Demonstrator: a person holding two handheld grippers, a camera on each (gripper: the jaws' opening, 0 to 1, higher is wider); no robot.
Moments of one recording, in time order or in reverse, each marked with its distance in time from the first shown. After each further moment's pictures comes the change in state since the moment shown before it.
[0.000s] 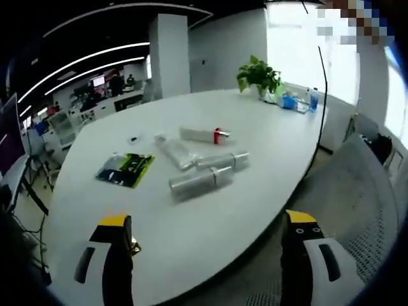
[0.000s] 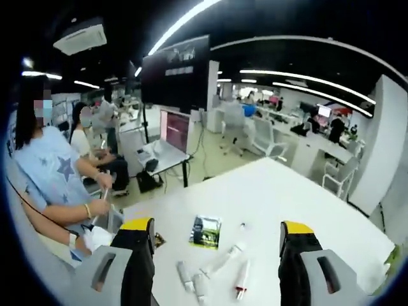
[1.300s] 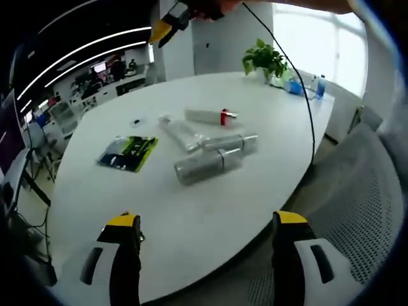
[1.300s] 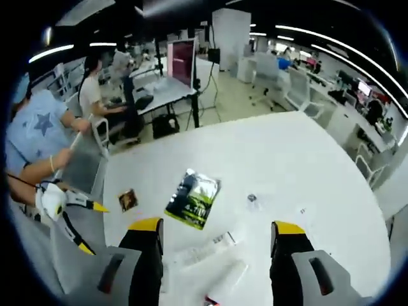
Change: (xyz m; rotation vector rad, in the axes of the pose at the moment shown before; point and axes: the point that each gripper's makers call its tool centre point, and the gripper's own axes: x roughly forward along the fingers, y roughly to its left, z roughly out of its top) left arm 0.006 0.007 -0.020 0.002 0.126 0.026; right arm 0.190 -0.058 -0.095 -0.176 0.376 0.222
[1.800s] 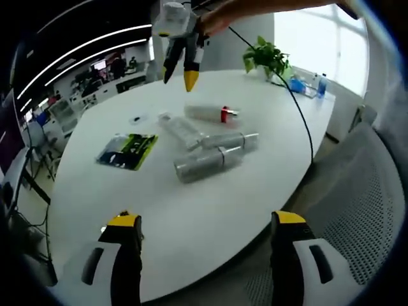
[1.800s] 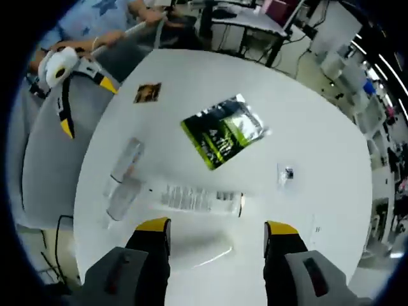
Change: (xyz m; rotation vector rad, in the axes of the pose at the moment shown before) left arm 0.003 0.001 -0.002 -0.005 0.020 0.006; right arm 0.071 0.002 -0.090 -0.612 0.325 0.169
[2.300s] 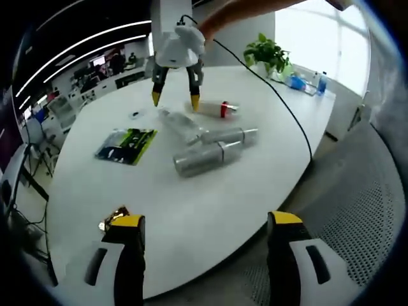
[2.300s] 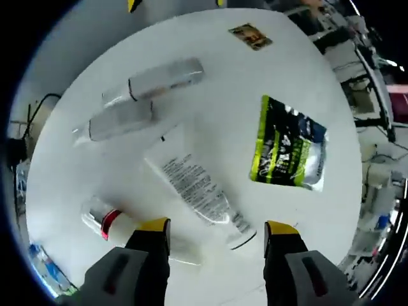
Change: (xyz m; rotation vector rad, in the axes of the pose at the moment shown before) left arm 0.001 -0.001 -0.007 -0.007 0.031 -0.012; right arm 0.063 0.014 -0.004 -0.821 0.224 0.022
